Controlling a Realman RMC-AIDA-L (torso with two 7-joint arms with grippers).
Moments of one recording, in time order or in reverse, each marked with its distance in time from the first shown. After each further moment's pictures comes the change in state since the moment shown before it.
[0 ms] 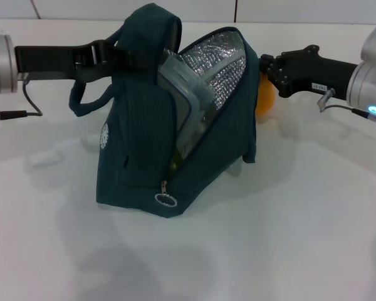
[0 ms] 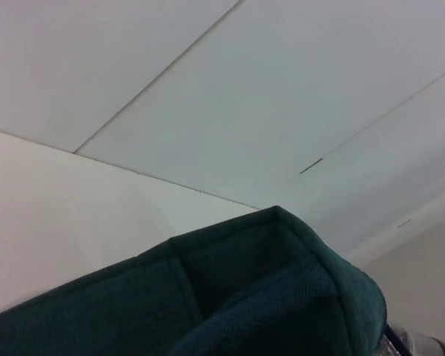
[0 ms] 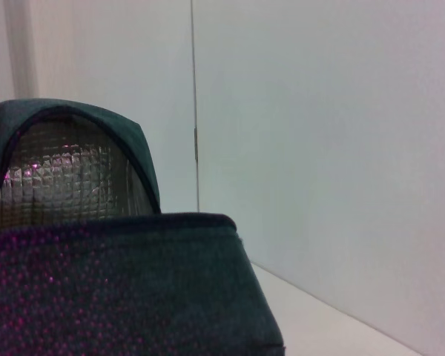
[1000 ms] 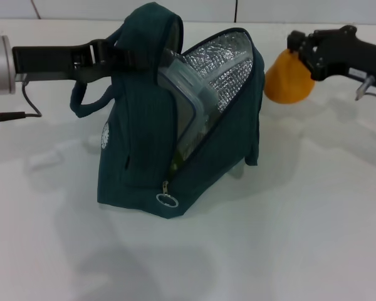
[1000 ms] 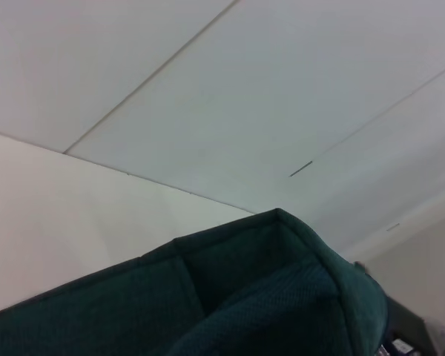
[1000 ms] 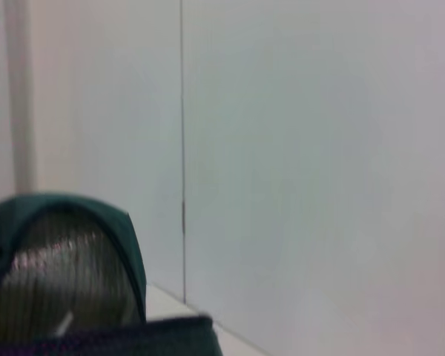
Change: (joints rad) left arm 0.010 0.001 0.000 0.000 -0.023 0.012 0.000; right arm -0.202 -0.004 -0.015 -0.317 0.001 -0.105 0.109
